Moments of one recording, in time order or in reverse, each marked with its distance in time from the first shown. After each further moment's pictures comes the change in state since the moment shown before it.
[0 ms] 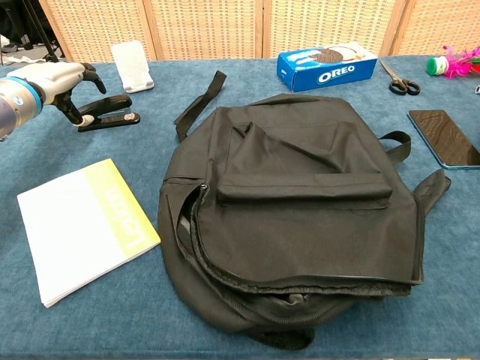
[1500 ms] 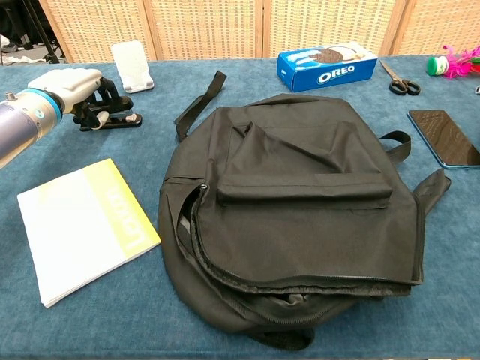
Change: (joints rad) left arm -0.008 -0.101 -0.007 0.106 0.112 0.040 -0.073; right arm -0.010 -0.003 -0.002 0.008 -0.023 0.033 0.022
